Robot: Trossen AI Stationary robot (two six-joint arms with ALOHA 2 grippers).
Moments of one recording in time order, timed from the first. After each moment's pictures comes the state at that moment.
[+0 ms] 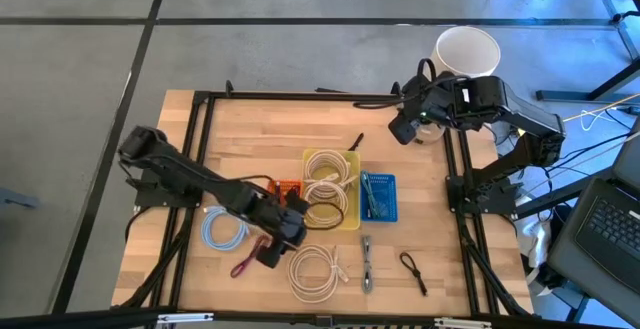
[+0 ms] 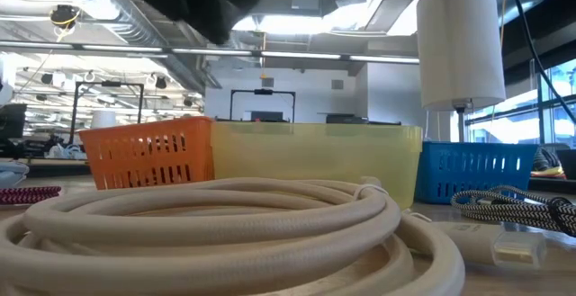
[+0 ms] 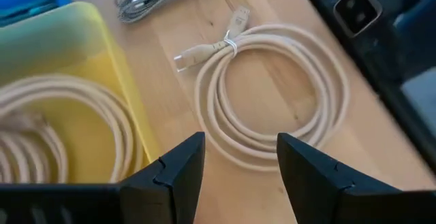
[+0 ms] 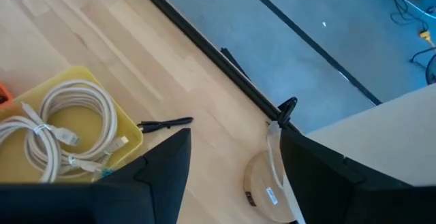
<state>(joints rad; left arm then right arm) -0.39 1.62 1.17 -0.47 0.04 0.05 -0.05 1.45 1.92 -1.57 0.61 0.51</state>
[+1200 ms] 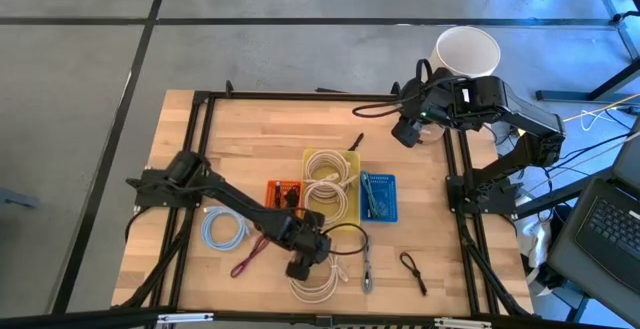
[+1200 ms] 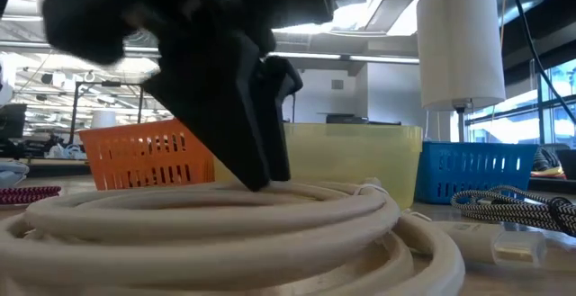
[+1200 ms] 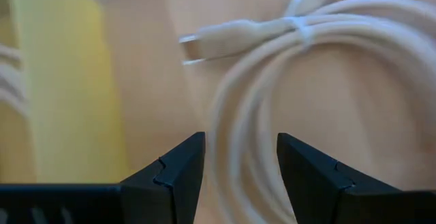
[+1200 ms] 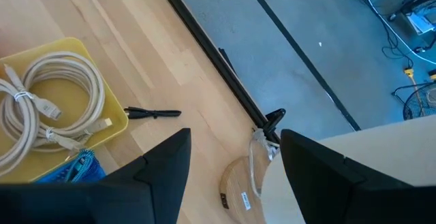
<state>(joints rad) -0.42 2.02 1.38 -0.45 -0.12 -0.14 -0.05 1.46 1.92 -1.57 0.61 0.33</state>
